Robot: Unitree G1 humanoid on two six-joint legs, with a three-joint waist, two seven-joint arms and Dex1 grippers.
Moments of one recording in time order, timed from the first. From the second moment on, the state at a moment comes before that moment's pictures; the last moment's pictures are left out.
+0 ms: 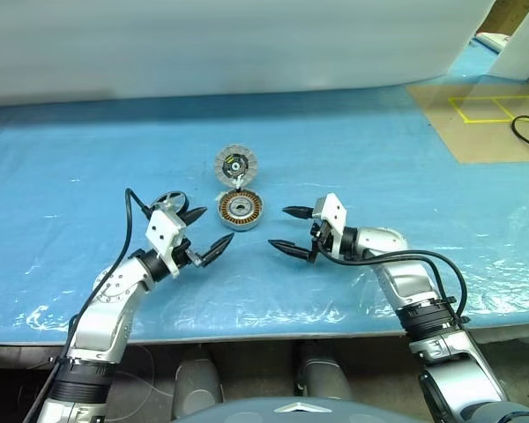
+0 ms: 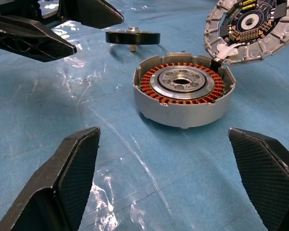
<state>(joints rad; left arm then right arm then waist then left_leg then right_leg) -0.04 0.39 0.00 -0.13 -0.33 0.07 -0.71 -0.38 -0.38 0.17 0.16 0.20 0.14 0.98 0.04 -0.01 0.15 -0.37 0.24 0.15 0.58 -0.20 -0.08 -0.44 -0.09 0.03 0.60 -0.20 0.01</state>
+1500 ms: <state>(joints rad) 0.05 0.41 0.06 -0.18 -0.33 0.04 -0.66 -1.12 -0.25 0.63 0.61 -0.30 0.19 1.29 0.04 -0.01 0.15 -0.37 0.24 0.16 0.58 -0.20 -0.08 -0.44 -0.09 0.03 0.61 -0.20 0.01</state>
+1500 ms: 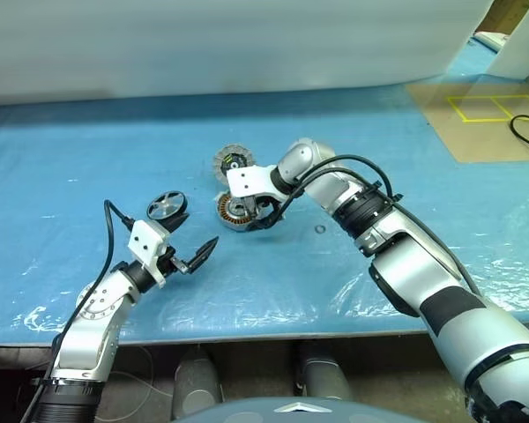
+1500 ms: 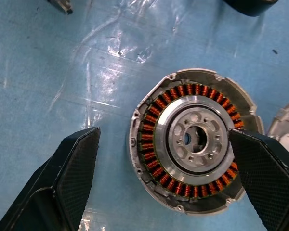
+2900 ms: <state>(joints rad) 0.07 0.41 0.06 -0.20 -0.33 0.04 -0.64 -0.98 -0.27 0.66 0.37 -0.43 0.24 1.31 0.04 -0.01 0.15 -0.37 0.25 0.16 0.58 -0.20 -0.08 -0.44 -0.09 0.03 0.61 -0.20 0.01</state>
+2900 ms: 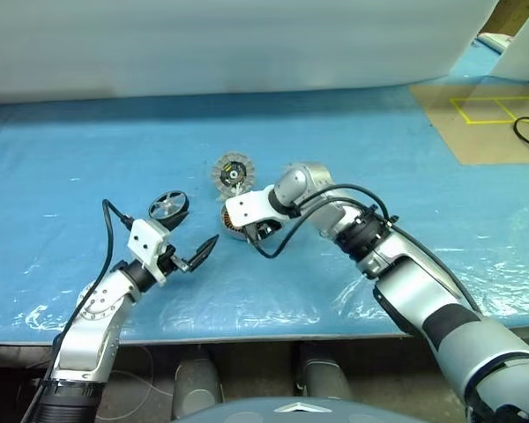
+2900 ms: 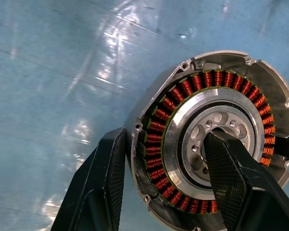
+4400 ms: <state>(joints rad) 0.12 0.45 0.00 -0.29 -0.35 0.09 -0.72 -0.72 -0.41 0.31 -0.06 0.09 0.73 1.39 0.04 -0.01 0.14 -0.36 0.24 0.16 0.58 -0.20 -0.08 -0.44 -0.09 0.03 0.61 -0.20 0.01</state>
